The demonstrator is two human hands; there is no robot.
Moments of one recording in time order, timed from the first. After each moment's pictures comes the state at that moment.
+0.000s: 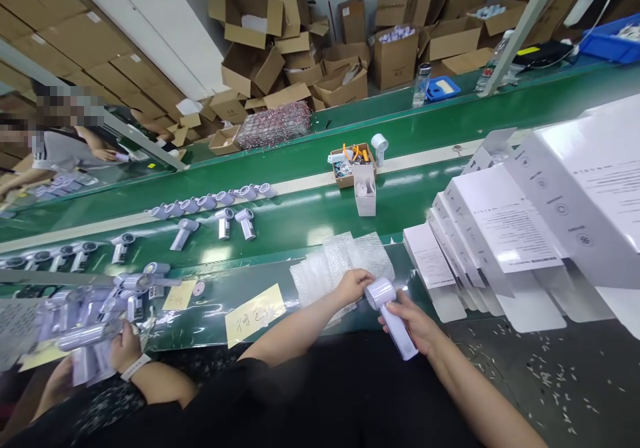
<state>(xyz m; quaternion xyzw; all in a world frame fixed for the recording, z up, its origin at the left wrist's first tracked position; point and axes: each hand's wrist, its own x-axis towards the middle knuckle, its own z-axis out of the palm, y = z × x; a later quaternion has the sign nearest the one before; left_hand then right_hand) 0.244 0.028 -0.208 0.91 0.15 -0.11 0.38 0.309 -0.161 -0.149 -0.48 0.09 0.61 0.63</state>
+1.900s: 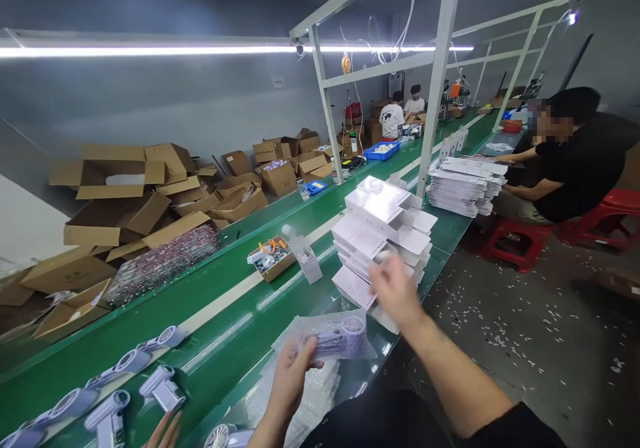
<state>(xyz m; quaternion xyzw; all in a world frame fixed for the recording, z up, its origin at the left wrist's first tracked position) 0.205 0.013 -0.063 0.66 0.17 0.06 0.73 0.313 -0.192 0.029 -0.77 -0.06 -0.05 0.63</state>
